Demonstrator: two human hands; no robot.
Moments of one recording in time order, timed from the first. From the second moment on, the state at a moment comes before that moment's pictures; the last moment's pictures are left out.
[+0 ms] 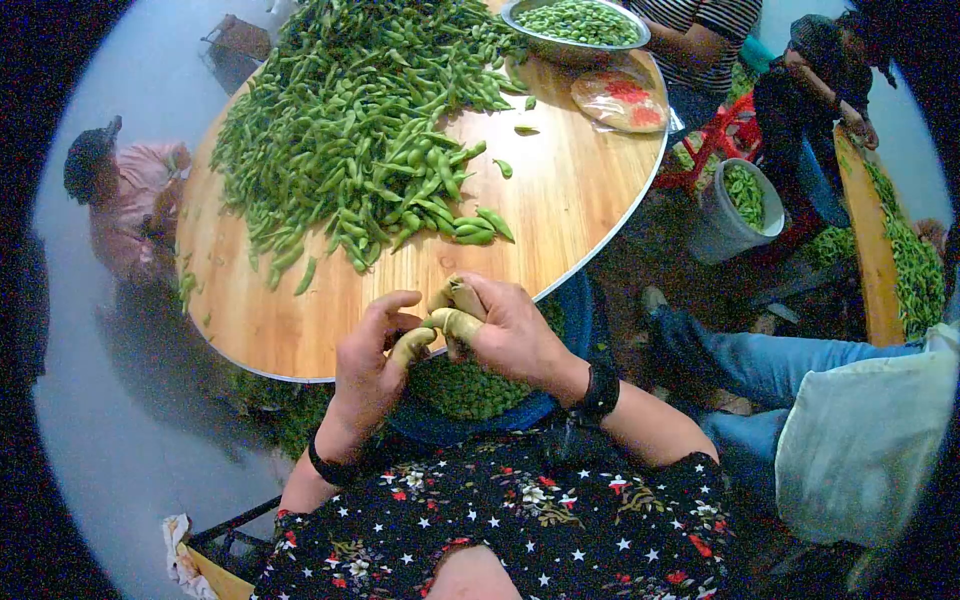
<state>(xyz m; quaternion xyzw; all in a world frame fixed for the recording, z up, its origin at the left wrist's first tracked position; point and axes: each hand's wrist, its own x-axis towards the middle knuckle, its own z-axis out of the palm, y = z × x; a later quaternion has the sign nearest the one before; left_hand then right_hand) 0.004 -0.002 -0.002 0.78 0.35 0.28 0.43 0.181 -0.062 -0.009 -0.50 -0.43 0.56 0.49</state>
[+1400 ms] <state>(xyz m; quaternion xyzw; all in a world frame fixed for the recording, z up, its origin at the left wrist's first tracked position) -0.005 0.021 -0.009 0.94 0.21 0.26 0.01 0.162 -0.036 -0.022 -0.44 -0.31 0.66 0.53</state>
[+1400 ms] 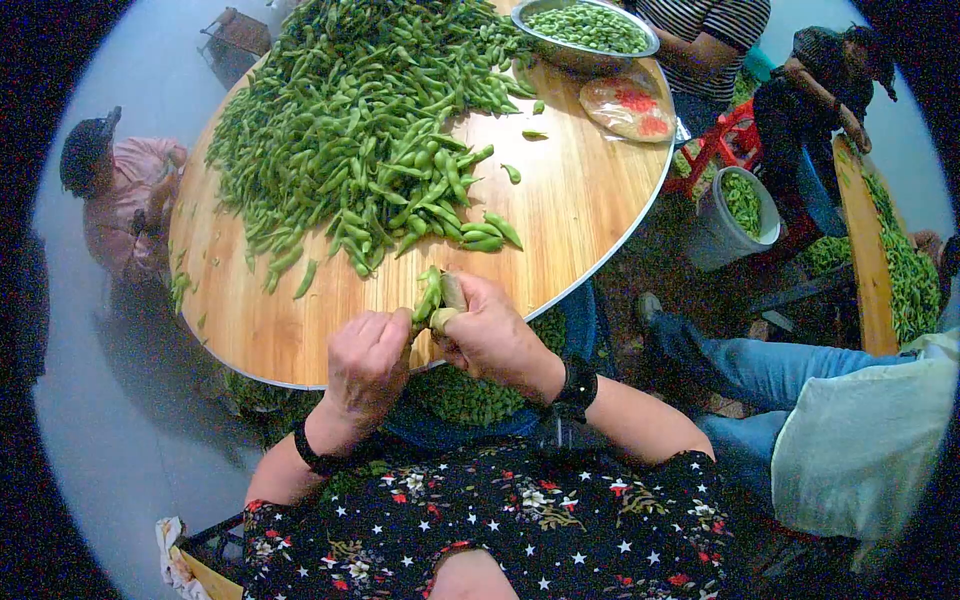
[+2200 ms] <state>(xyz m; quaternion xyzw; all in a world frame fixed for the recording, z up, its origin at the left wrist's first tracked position) -0.011 0.017 -0.012 0.89 0.23 0.25 0.32 0.163 -0.036 -0.010 -0.41 -0.34 0.66 0.53</state>
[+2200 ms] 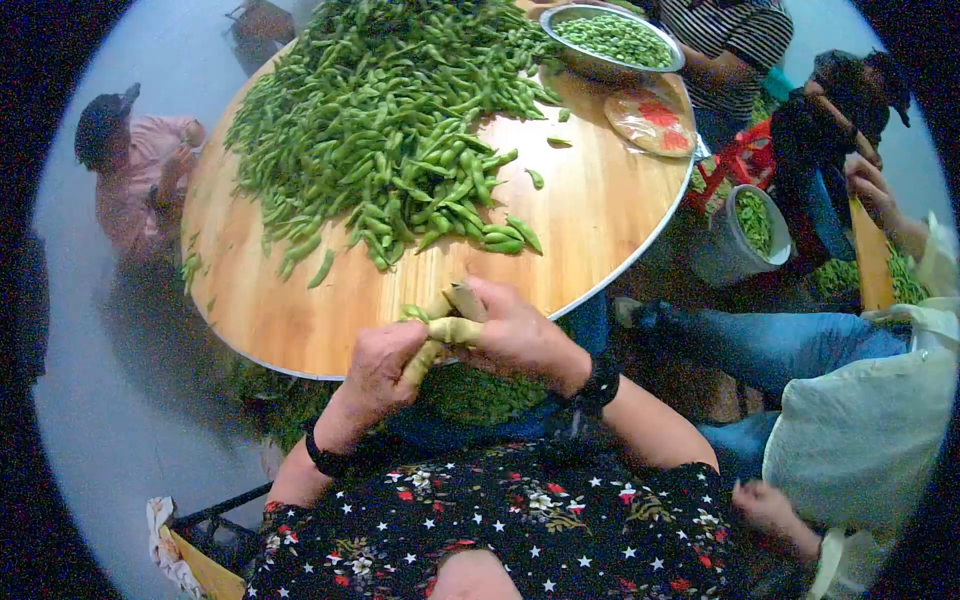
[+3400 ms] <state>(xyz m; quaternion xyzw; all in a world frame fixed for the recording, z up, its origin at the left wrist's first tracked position) -0.052 0.074 0.011 0.85 0.37 0.30 0.23 0.156 -0.030 -0.011 -0.49 -0.61 0.41 0.47</state>
